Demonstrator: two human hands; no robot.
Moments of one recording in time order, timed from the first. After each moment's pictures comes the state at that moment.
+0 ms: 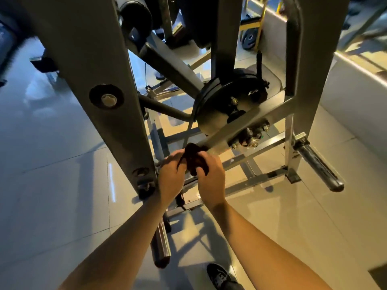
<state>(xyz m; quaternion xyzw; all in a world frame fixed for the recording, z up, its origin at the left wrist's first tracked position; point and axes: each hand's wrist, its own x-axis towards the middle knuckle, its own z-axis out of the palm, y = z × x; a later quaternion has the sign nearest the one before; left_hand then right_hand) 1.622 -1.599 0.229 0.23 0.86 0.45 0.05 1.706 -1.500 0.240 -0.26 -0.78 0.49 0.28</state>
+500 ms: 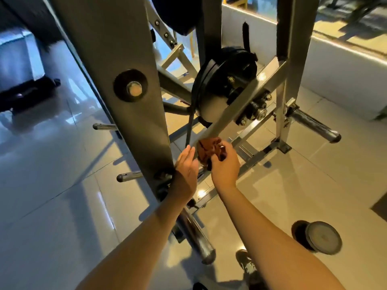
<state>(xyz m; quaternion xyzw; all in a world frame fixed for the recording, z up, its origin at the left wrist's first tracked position) 1.587 -1.640 0.186 0.57 0.73 0.37 -0.10 1.673 -1.543 0.211 -0.47 -0.63 0.52 0.33</state>
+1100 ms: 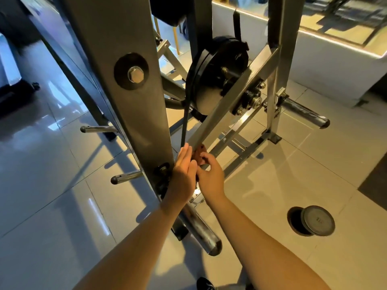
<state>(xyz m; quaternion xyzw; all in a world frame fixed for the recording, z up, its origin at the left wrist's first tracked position) 1.596 -1.662 0.196 0.56 0.74 0.36 0.00 1.672 -1.599 0.187 -0.45 -0.61 0.57 0.30</state>
